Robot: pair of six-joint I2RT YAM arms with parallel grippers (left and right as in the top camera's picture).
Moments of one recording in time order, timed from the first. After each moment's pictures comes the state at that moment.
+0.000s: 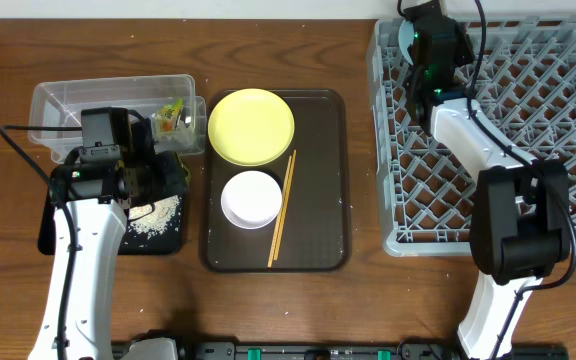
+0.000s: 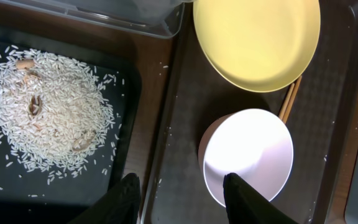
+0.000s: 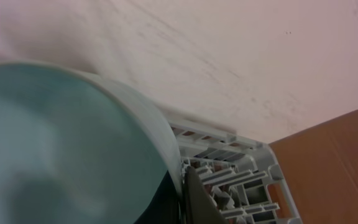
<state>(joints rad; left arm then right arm) 0.12 1.31 1.08 -0.92 0.25 -0.22 0.19 2.06 1.48 0.20 0.63 -0.50</state>
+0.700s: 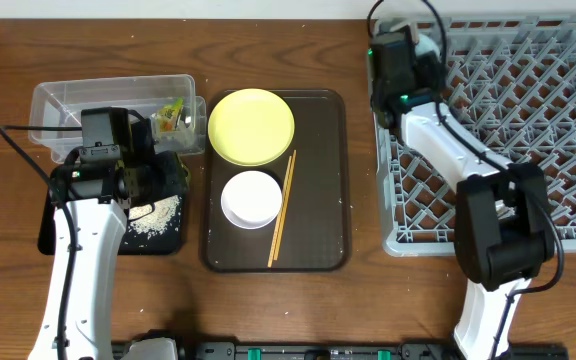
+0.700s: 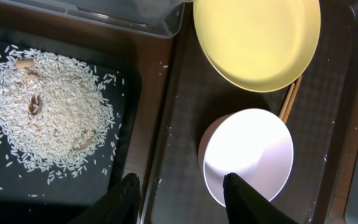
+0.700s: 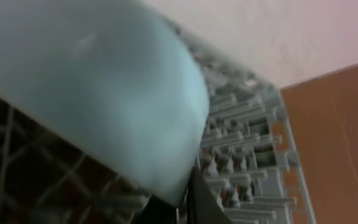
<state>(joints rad) 0.12 1.31 1.08 -0.92 0.25 -0.22 0.32 2.06 1.49 -0.16 0.85 -0.30</state>
